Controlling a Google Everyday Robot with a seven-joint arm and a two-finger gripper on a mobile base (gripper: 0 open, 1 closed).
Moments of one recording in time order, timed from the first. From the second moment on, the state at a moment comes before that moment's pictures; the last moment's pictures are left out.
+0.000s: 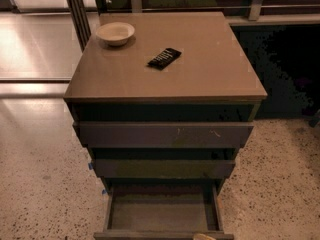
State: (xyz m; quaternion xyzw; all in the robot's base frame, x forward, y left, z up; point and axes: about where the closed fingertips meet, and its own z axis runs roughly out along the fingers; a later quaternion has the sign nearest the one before) arm 0.370 -0.157 0.287 -0.21 0.83 0.22 0.46
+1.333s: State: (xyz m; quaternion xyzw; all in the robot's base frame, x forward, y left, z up) arm 0.388 -0.169 0.327 -0.22 0.82 0.16 0.51
